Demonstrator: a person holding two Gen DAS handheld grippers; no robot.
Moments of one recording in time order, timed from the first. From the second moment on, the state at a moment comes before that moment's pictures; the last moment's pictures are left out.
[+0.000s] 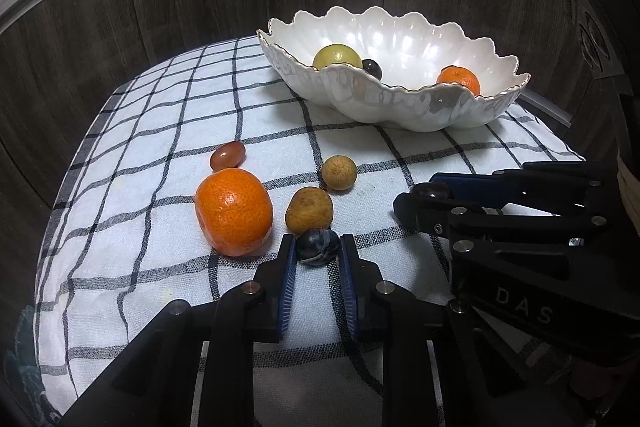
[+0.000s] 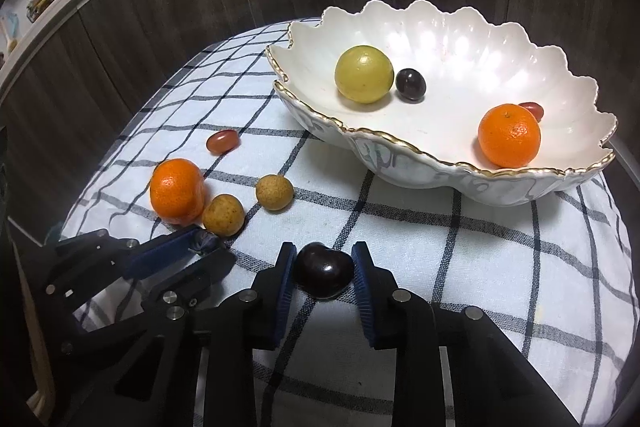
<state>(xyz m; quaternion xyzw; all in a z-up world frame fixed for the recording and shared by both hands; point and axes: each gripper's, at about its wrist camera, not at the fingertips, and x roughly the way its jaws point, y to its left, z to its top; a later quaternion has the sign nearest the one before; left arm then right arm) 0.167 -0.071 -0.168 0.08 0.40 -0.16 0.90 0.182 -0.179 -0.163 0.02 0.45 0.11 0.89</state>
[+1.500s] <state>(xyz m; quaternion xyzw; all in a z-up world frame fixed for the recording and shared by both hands) 0.142 -0.067 -0.122 0.08 0.36 -0.15 0.92 0.143 -0.194 -0.104 0.02 0.37 0.09 0.92</state>
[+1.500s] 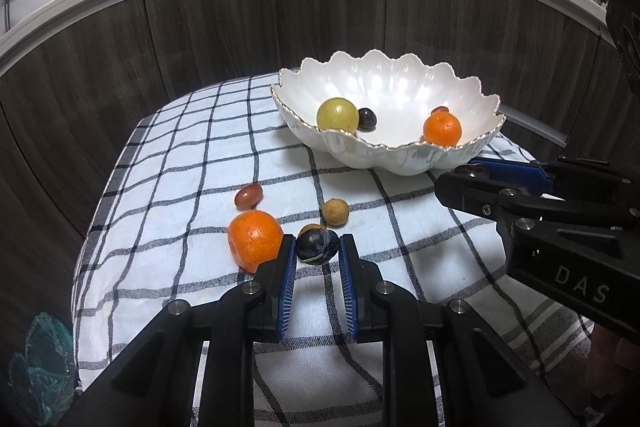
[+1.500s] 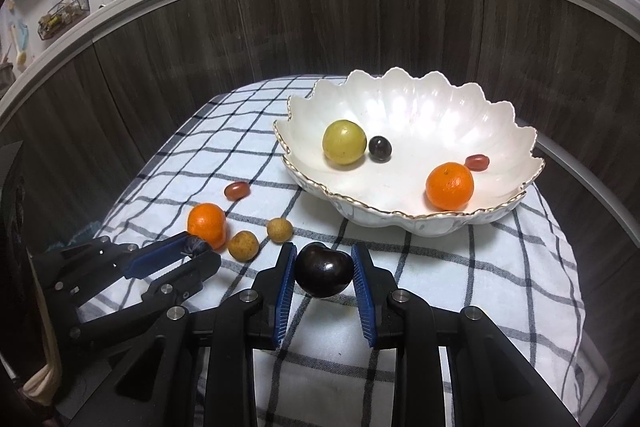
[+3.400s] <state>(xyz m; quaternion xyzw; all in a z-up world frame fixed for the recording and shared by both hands) 0.249 -0.145 -0.067 0.07 0.35 -0.19 0.92 0.210 -0.298 -0.037 0.03 0.32 -0.03 0.95</state>
